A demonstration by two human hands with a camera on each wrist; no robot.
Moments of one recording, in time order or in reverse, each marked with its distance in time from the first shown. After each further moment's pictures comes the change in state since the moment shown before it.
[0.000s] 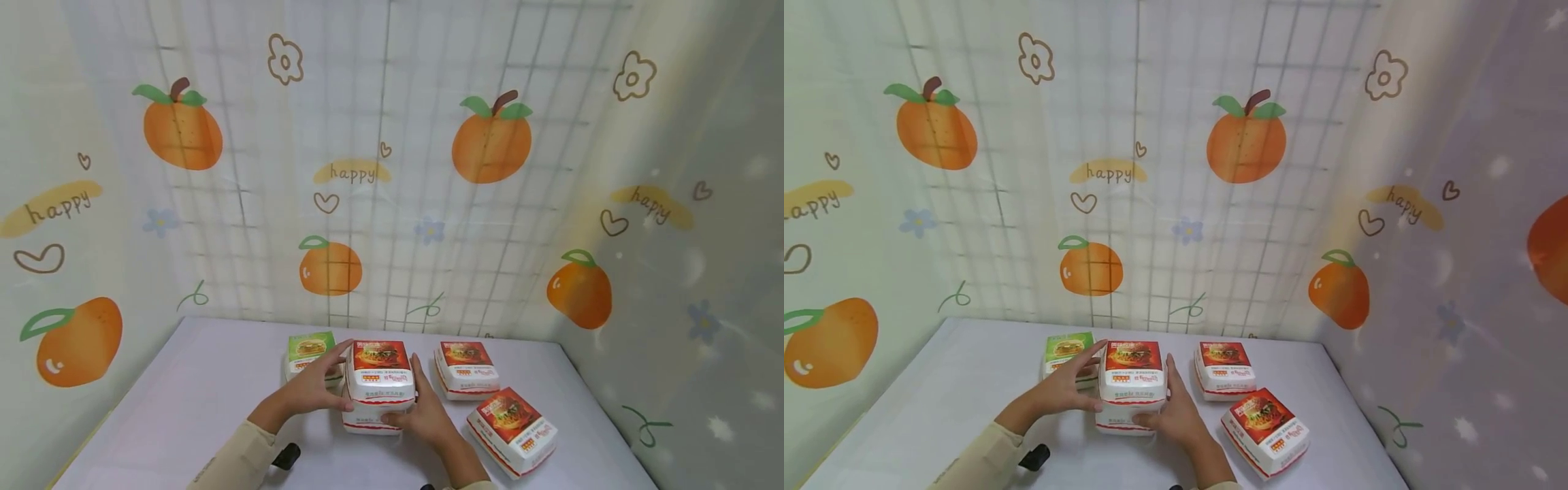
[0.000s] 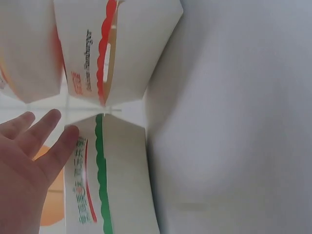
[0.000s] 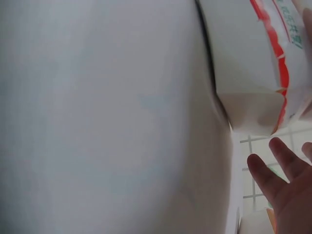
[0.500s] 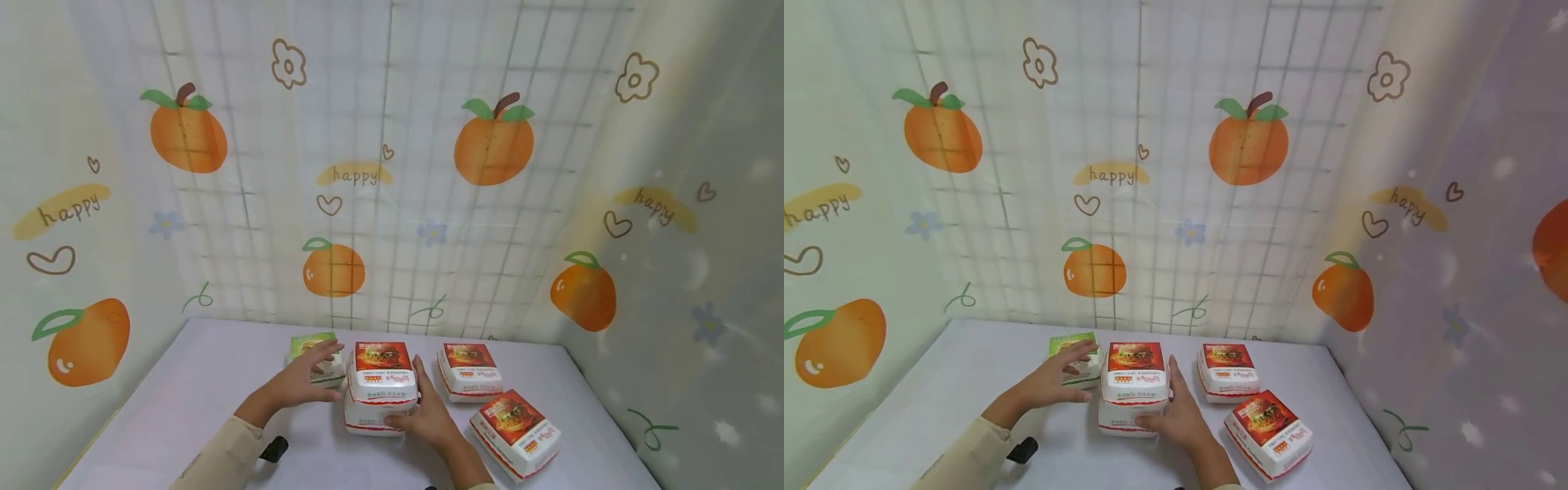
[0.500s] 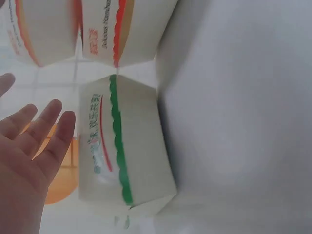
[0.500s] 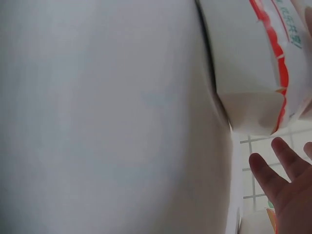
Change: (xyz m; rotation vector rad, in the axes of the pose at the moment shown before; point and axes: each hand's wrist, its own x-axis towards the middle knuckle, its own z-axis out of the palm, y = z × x) left_hand -0.008 -0.005 -0.029 0.092 -0.009 0.040; right_hand 0.000 0.001 0.001 0.028 0.002 -0.015
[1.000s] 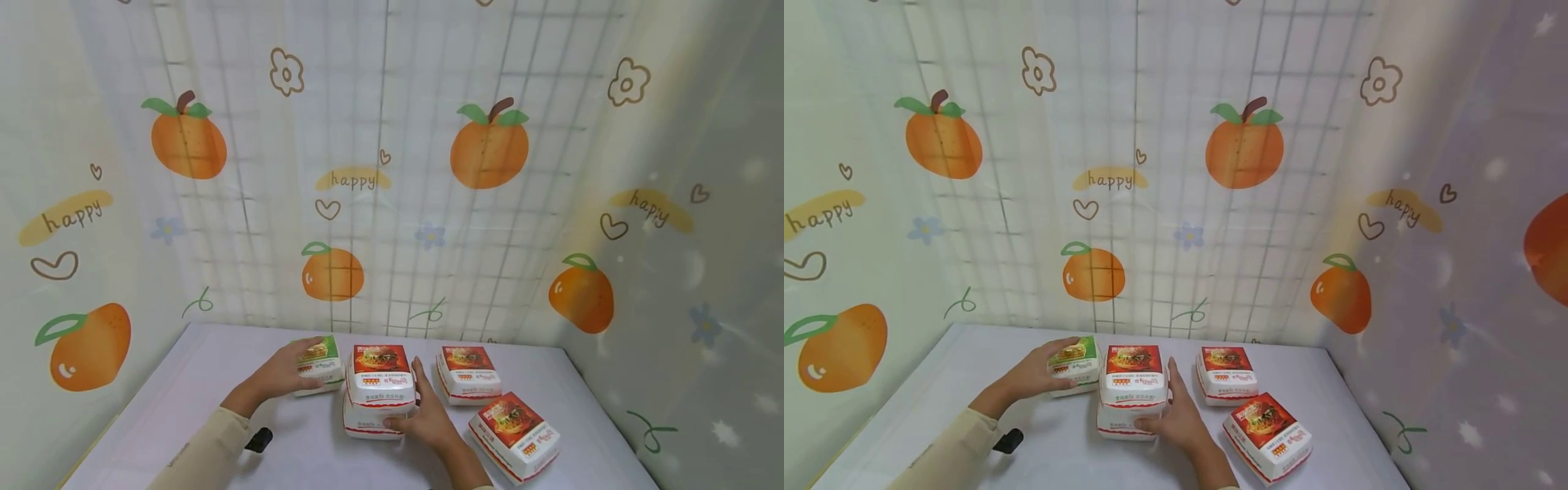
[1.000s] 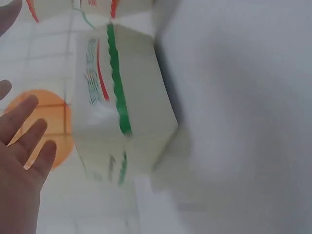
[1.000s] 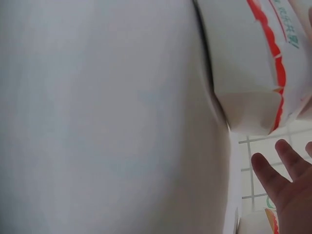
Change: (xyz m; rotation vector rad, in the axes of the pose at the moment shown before) left_hand 0.004 -0.017 -0.025 0.199 0.113 -0.139; right_hand 0.000 0.001 -0.002 0.035 -0.017 -0.012
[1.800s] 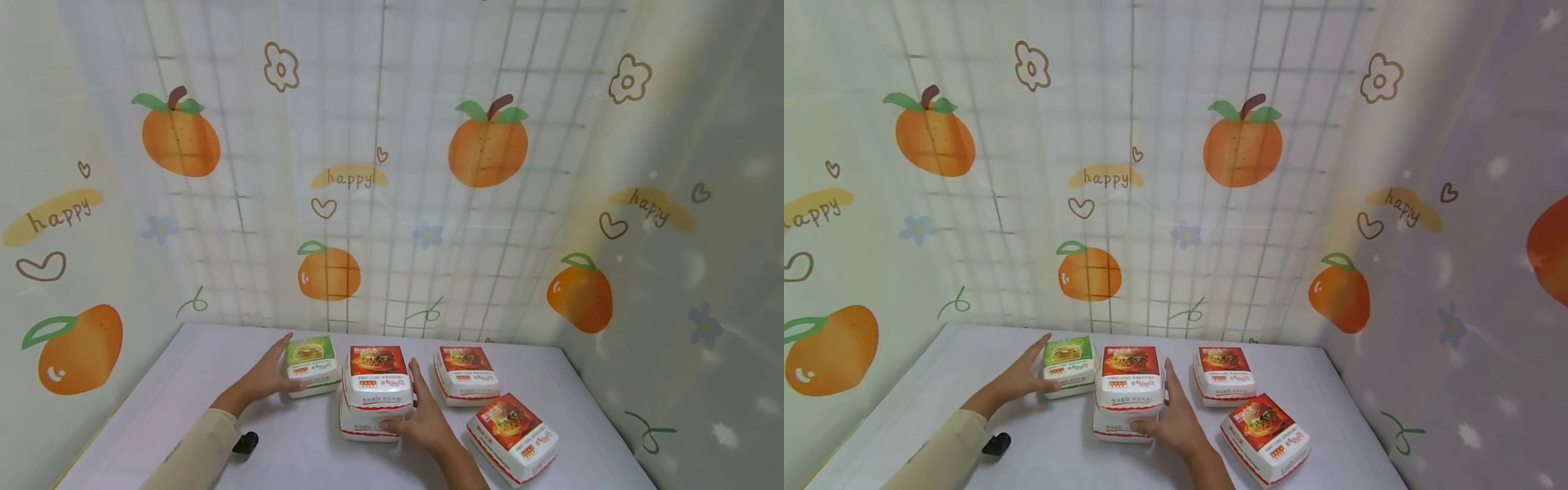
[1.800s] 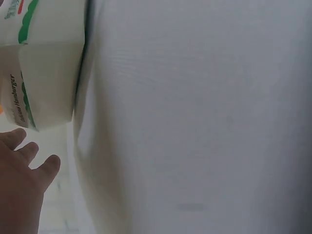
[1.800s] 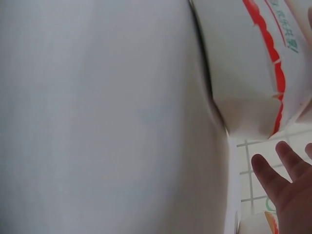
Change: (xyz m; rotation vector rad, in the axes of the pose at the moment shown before) left_hand 0.014 -0.078 0.012 -0.072 0.030 -0.163; right_hand -0.002 -0.001 0.002 0.013 0.013 0.018
